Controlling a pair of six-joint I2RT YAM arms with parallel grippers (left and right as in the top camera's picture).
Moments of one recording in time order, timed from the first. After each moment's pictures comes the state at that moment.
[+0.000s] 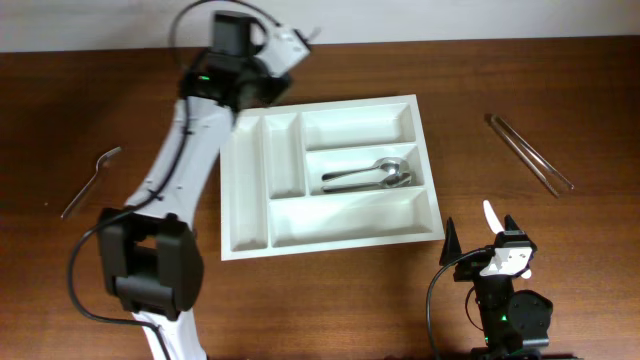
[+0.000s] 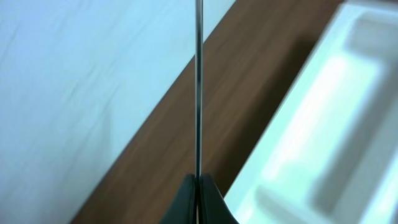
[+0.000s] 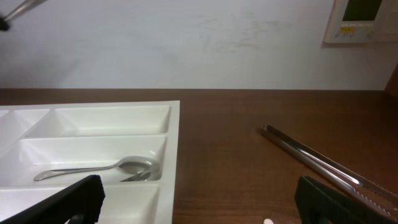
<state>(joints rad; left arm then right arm) -0.27 2.01 1.81 -0.48 0.21 0.68 0.02 0.01 0.01 -0.07 0.01 0.00</state>
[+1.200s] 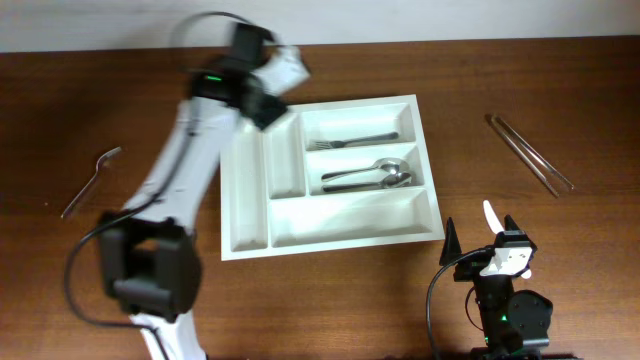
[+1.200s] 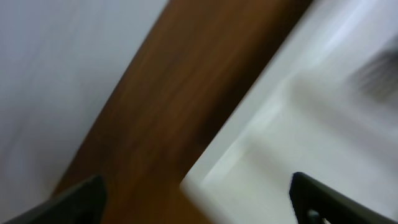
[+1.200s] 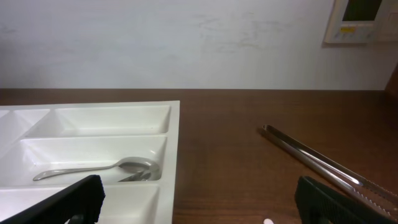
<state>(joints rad) -0.24 2.00 1.83 -0.74 -0.09 0.74 0.02 0.01 0.01 -0.07 0.01 0.01</state>
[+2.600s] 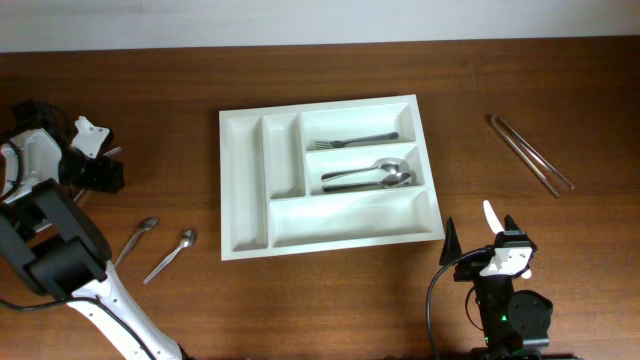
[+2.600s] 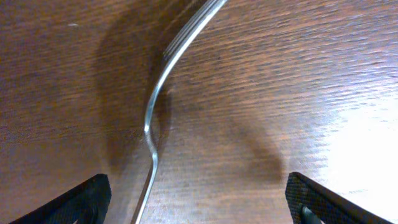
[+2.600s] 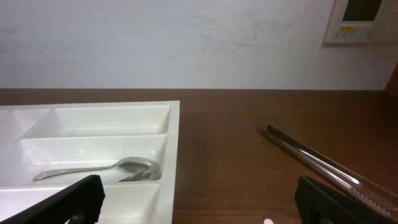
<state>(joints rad) 0.52 2.31 1.83 -0.95 0.06 0.72 0.02 0.01 0.01 -0.07 0.01 0.01</state>
